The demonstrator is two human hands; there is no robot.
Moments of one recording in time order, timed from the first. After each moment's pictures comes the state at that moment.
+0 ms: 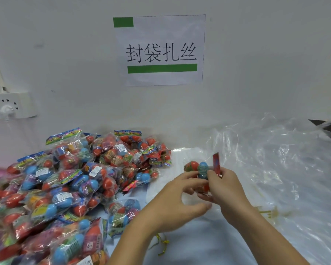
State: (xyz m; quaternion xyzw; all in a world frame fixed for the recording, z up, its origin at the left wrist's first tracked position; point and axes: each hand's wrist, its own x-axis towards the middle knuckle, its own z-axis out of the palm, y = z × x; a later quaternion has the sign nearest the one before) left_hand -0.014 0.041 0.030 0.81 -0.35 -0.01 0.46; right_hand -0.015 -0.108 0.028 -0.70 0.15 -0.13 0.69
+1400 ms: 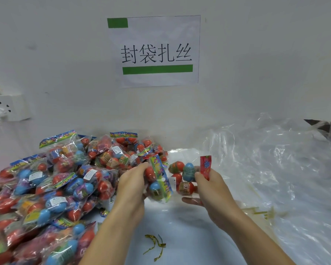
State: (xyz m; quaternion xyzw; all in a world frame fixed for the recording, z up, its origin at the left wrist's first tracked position) left_hand 0.016 0.065 0.041 0.62 0.08 0.04 0.78; right_hand -0.017 -0.094 0.027 -0.71 0.07 -0.09 0.70
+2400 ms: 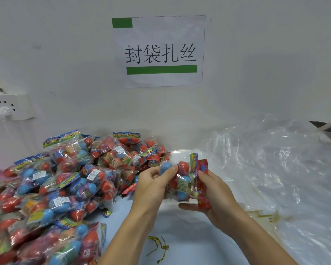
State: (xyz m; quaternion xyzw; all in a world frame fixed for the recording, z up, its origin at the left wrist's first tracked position) left_hand 0.014 0.048 0.030 0.66 -0.06 0.03 0.74; right_hand -0.012 -0.096 0.023 -0.61 0.02 -0.02 0.79
